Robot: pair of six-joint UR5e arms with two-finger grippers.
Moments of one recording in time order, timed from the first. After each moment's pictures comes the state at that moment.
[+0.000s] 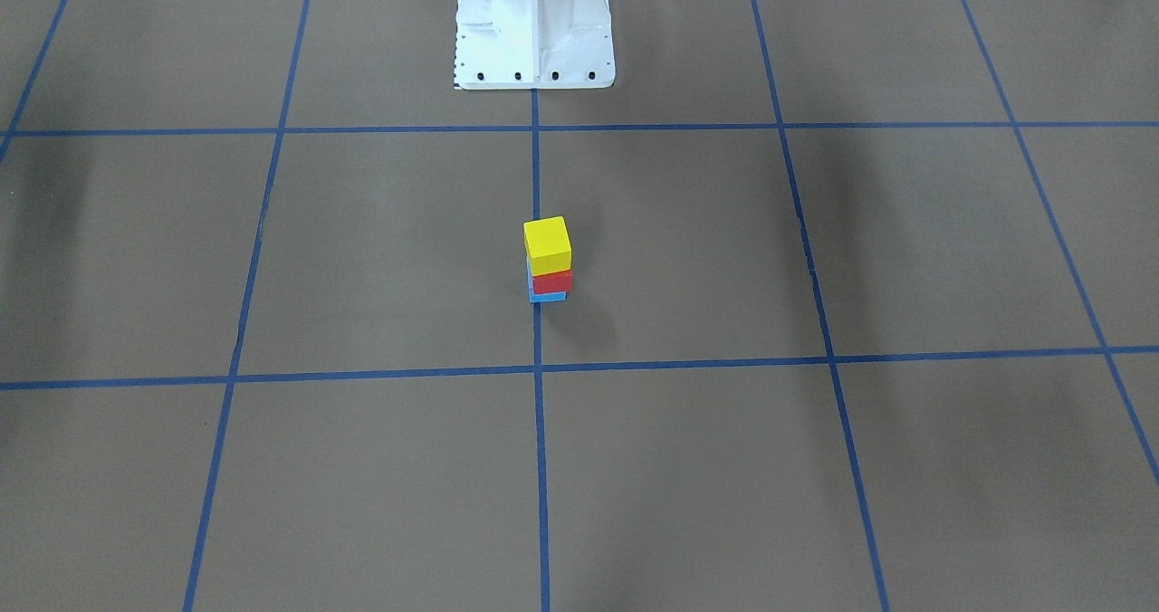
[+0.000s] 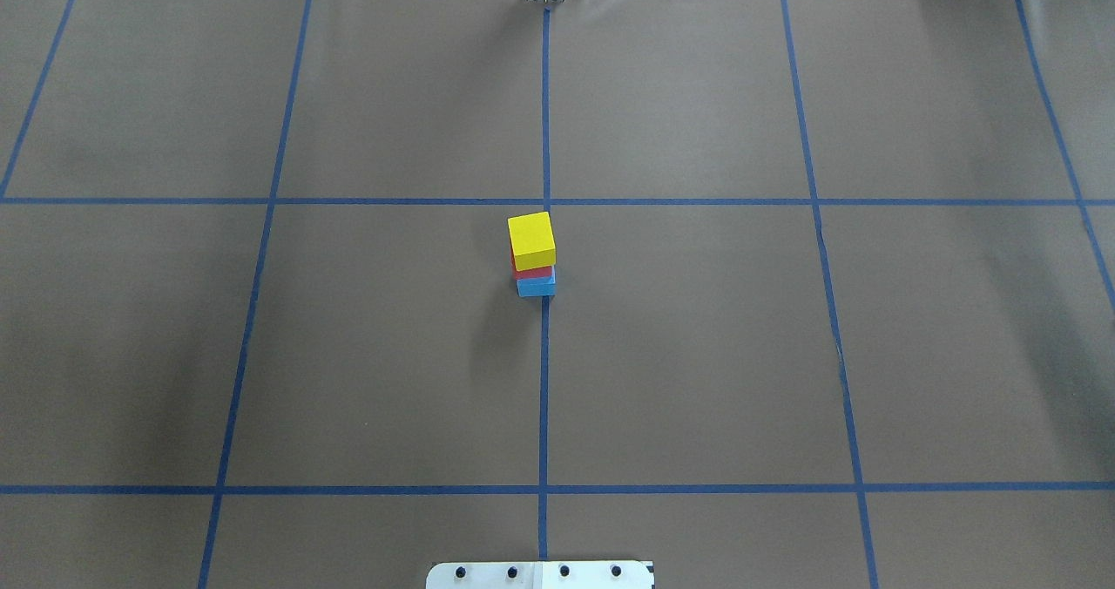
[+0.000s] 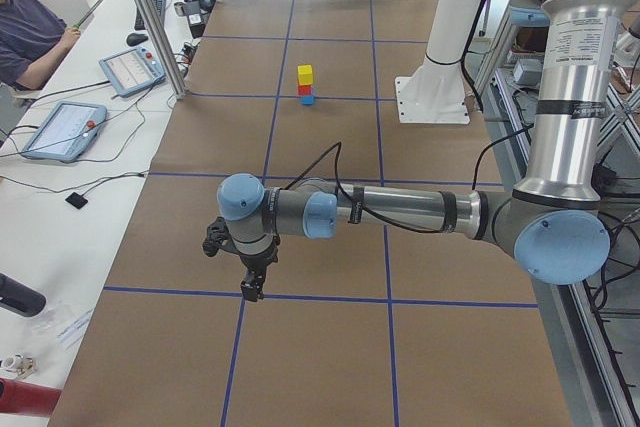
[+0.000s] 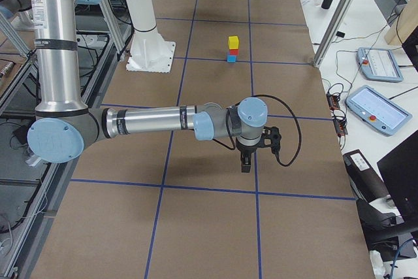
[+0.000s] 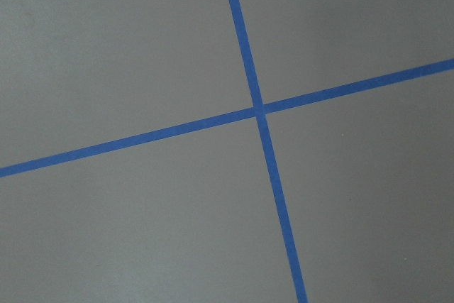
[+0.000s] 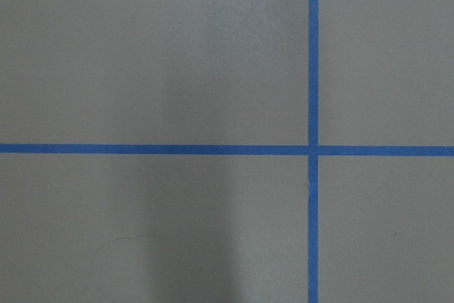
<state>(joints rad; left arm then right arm) -1.52 -1.62 -1.57 -1.56 -2.31 0.15 1.48 -1.55 1.66 -1.49 2.39 0.21</state>
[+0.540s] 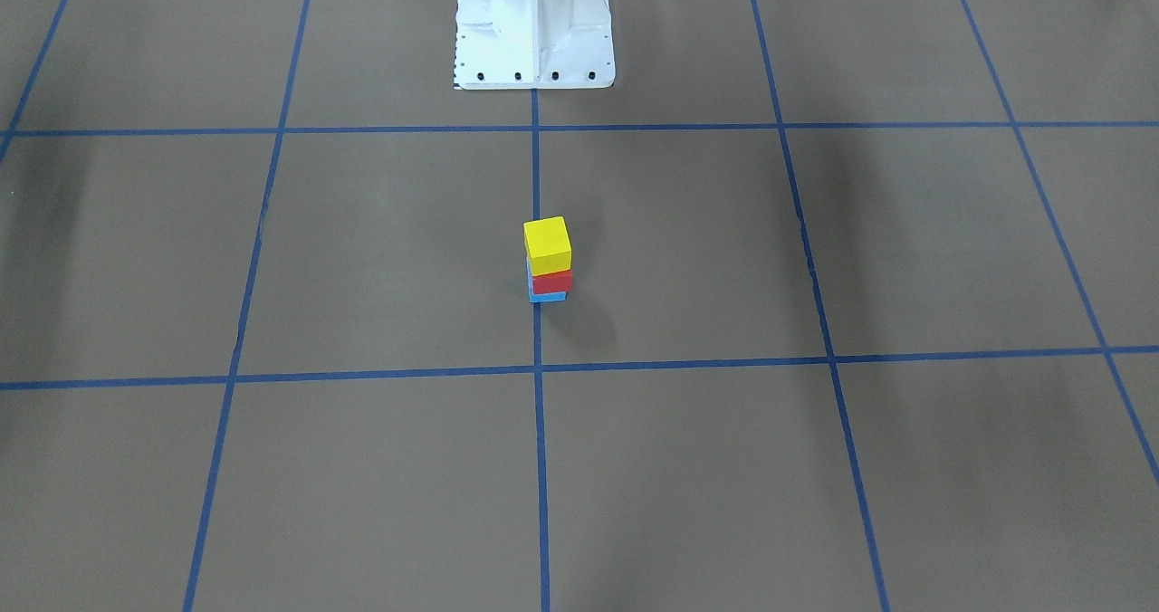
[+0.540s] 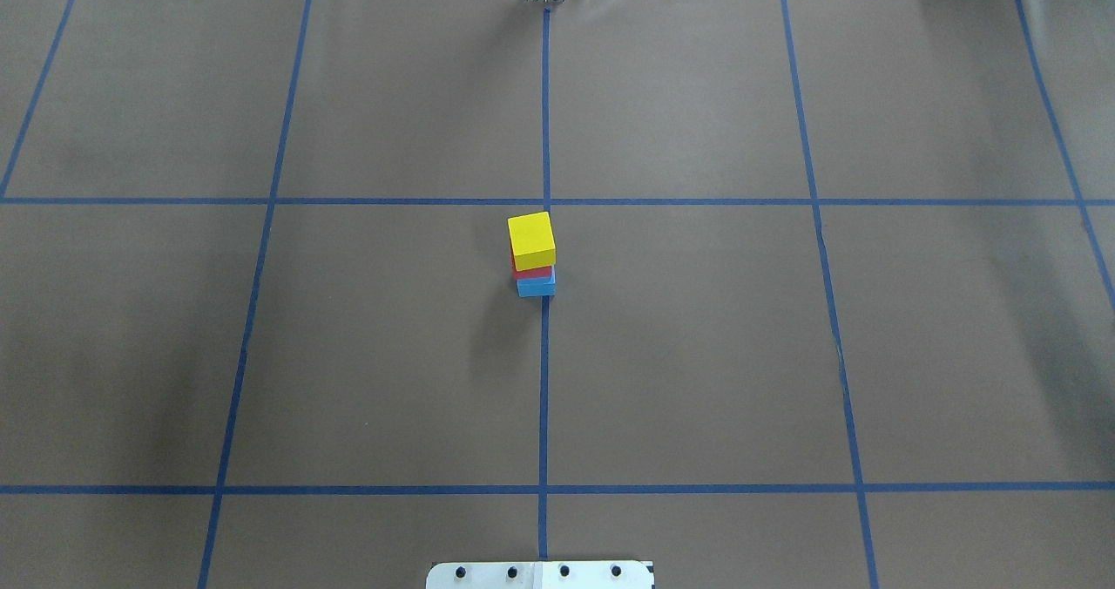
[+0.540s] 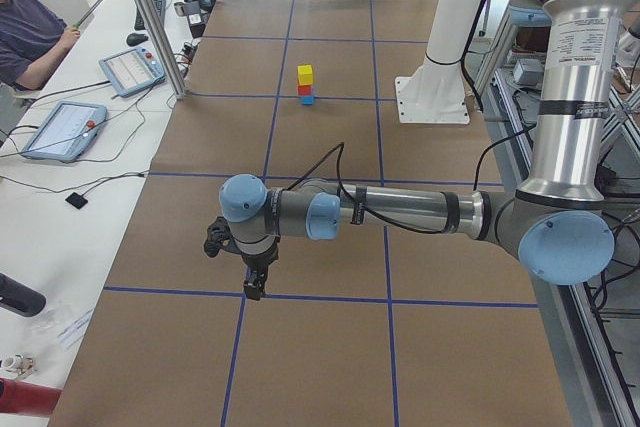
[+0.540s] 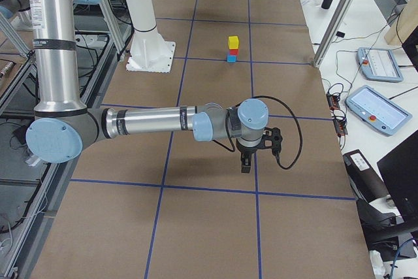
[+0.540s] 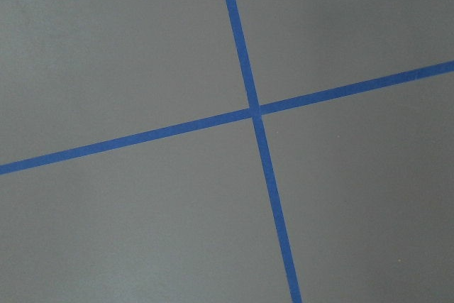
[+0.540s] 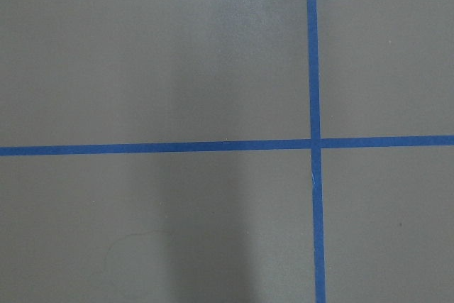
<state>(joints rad) -1.53 -1.61 -1.59 -1.56 -2.32 0.13 1.51 -1.55 1.65 -1.52 2.42 0.20</state>
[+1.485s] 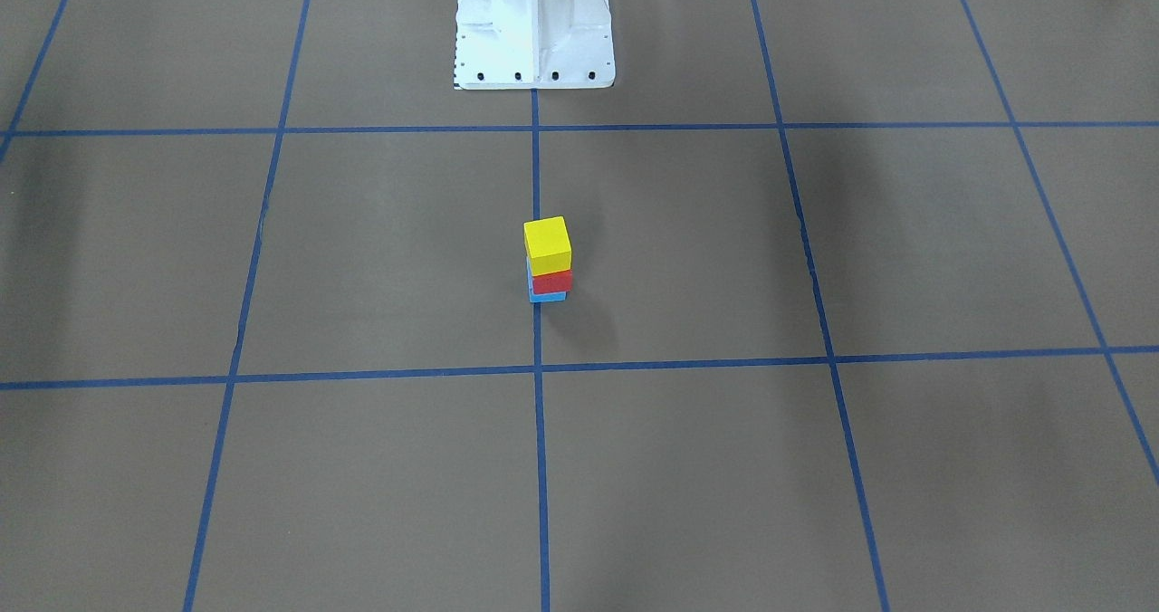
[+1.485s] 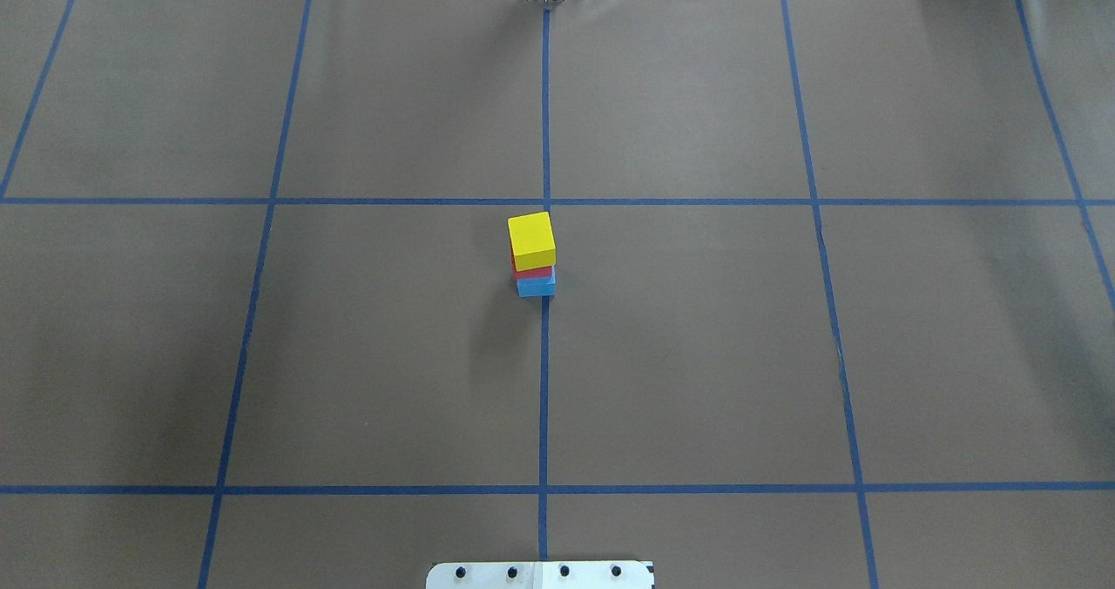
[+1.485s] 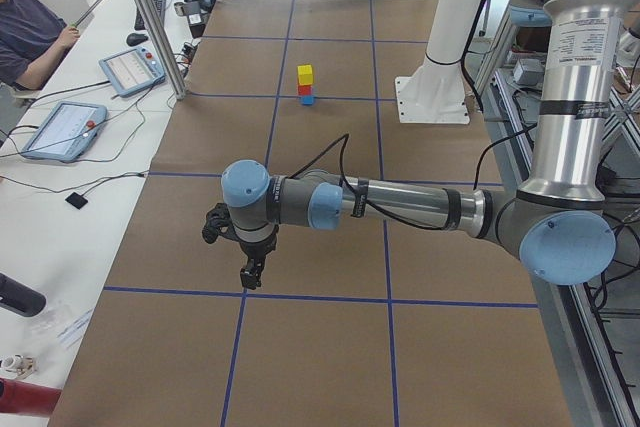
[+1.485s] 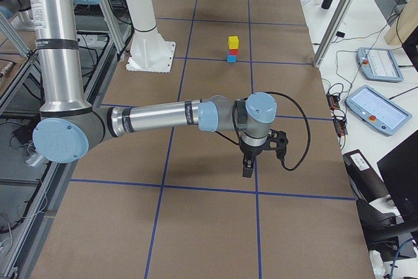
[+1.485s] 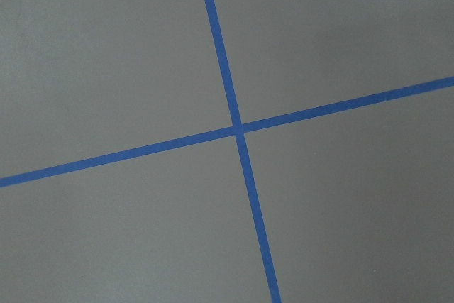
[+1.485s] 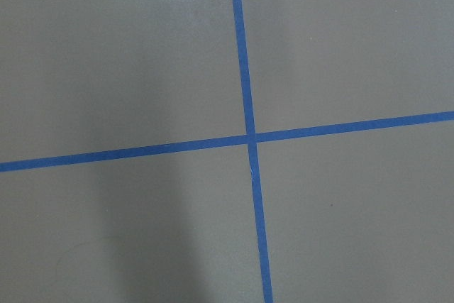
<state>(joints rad) -1.53 -1.61 -1.63 -1.56 -2.31 0.13 1.53 -1.50 1.68 -1.70 2.29 0.16</state>
